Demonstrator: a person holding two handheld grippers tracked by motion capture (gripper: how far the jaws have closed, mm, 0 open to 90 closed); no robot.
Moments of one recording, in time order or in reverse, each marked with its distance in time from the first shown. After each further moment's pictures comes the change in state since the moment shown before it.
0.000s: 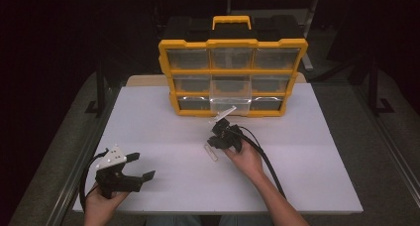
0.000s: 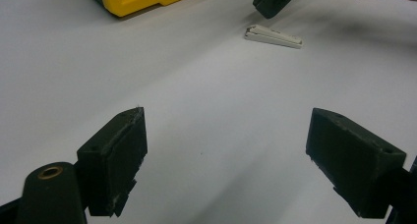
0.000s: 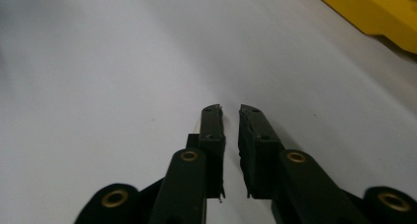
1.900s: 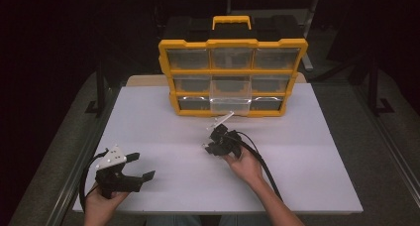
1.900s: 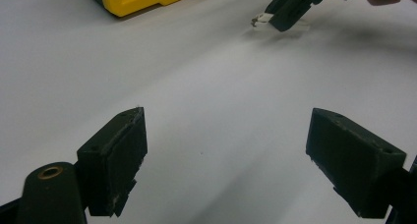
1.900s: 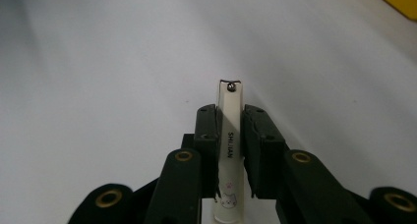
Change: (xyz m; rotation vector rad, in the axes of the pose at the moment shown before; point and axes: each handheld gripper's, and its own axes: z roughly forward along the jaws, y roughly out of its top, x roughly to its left) left arm 0.000 0.000 0.000 0.001 -0.001 -0.002; right arm 0.014 -0.007 -0.001 0.021 0.034 -0.045
